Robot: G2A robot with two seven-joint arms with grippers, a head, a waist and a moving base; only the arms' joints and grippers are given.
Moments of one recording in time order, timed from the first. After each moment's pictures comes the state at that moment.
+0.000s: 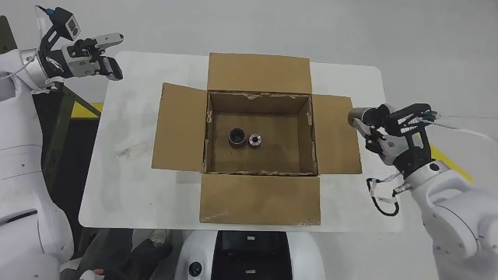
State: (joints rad) left arm 0.80 -0.93 -1.78 -1.23 -0.12 0.09 -1.51; right arm -1.67 -1.09 1.65 -2.35 -1.06 -0.19 0.69
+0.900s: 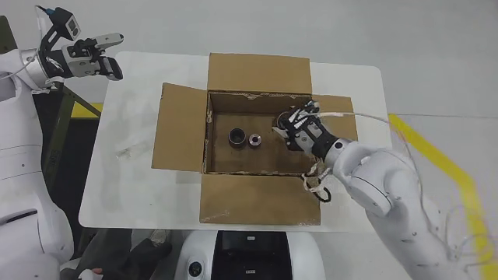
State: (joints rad) left arm 0.80 -0.93 -1.78 -1.23 -0.12 0.09 -1.51; right arm -1.25 -1.14 1.09 -2.09 -1.11 -0.19 0.83
